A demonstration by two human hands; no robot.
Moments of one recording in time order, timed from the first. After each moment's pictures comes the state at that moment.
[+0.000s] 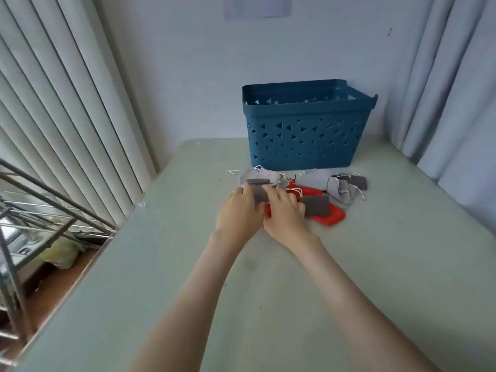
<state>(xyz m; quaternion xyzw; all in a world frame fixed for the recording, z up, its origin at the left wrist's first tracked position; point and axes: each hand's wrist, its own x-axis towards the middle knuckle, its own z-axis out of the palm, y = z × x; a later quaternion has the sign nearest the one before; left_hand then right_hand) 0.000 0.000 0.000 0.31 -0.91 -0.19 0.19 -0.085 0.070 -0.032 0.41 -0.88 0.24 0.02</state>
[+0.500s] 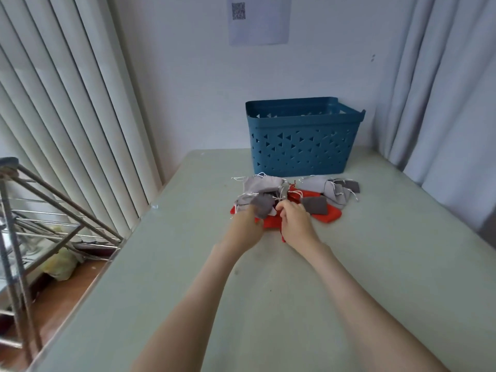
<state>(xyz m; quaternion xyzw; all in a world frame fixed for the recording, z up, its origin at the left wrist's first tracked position) 0.039 0.009 -0.011 0.29 -0.91 -0.27 0.14 -0.068 0.098 -0.040 0.40 -0.86 0.33 0.05</state>
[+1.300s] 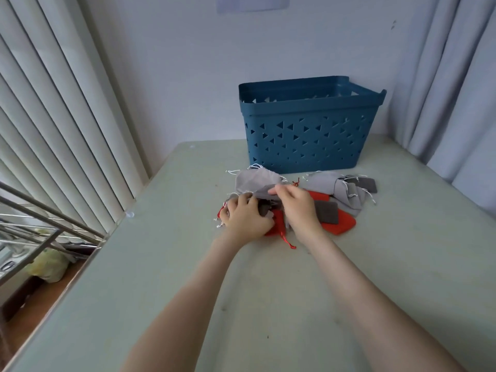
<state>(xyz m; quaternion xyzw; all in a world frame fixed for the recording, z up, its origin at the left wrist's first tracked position) -0.042 -0.031 -0.037 0.33 -0.91 -0.23 0.12 -0.124 0.049 -0.035 0.28 -0.73 0.62 -0.09</state>
